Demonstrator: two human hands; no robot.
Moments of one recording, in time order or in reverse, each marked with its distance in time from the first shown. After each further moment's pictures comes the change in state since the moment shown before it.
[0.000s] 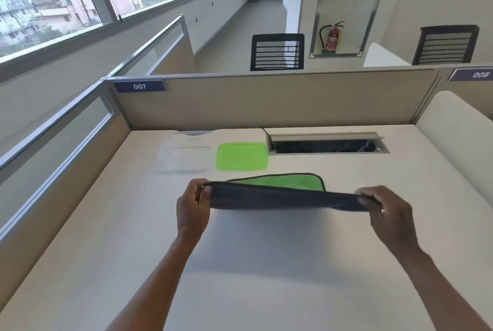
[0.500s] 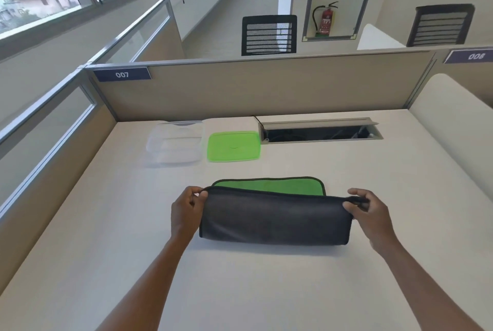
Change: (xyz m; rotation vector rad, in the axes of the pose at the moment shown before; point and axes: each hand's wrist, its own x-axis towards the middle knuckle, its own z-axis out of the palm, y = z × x) left_hand -0.008 -0.048 0.018 0.078 -0.175 -0.285; right_hand -0.030 0.045 0.044 0.484 -0.113 0.788
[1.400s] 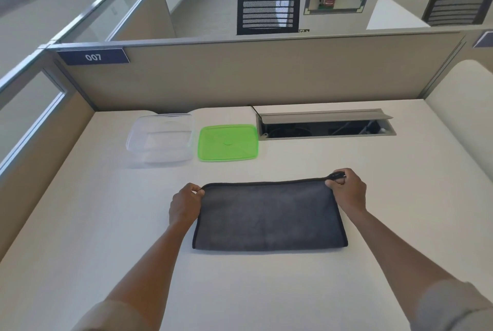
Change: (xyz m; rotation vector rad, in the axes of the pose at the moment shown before) left_hand 0.093 -0.038 0.062 0.333 -0.207 -0.311; right_hand 0.119 0.011 0.074 -0.368 0.097 0.074
